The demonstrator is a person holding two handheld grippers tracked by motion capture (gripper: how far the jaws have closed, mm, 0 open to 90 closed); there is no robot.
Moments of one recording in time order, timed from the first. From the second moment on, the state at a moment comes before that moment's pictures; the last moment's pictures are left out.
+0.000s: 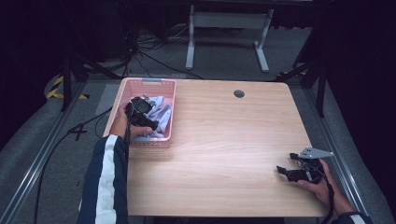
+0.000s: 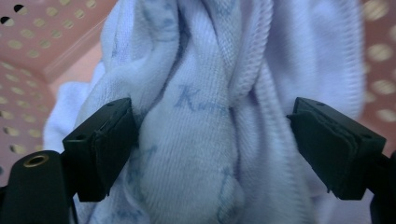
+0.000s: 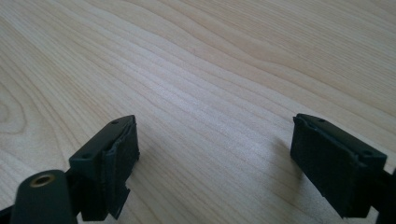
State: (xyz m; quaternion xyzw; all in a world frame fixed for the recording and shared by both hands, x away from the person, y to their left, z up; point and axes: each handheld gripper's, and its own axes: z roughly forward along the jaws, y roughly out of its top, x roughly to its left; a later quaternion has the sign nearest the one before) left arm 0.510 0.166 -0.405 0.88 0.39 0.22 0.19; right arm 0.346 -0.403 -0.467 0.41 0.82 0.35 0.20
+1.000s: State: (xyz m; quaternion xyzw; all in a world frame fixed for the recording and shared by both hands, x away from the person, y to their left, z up) left arm 0.539 0.150 -0.426 0.86 0.41 0.28 0.09; right arm 0.346 -0.403 -0.467 0.41 0.82 0.35 0.19
